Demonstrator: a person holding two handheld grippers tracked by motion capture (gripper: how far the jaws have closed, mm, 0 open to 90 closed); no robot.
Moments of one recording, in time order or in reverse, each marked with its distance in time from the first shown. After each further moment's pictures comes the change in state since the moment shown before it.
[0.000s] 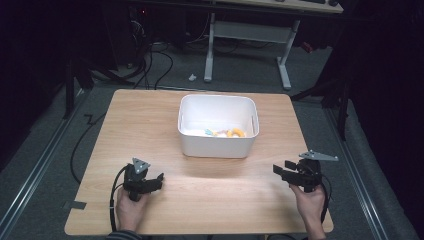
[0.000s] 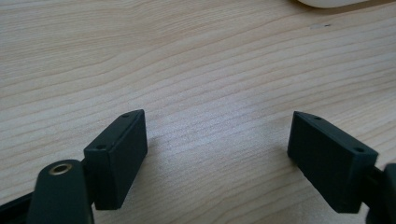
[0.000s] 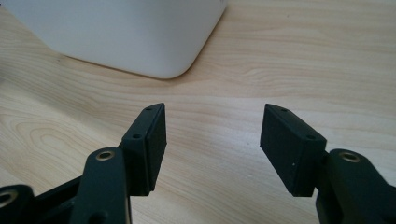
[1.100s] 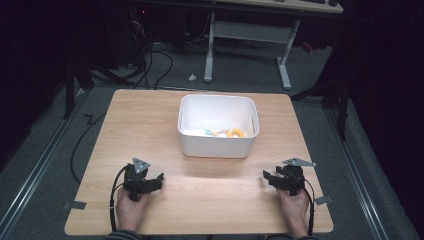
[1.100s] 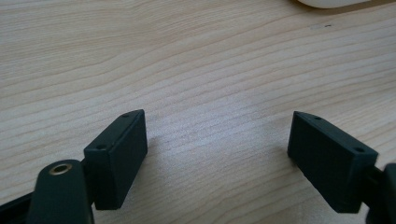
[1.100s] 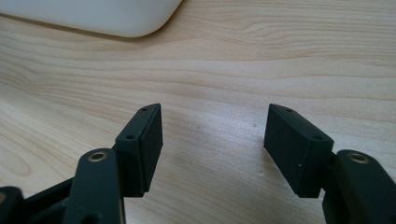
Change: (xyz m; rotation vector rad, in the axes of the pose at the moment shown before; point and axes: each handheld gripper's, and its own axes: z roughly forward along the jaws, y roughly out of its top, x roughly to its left) left arm 0.000 0.000 0.000 0.000 0.000 -0.001; right arm 0.000 -0.031 0.055 0.035 -0.093 -0.033
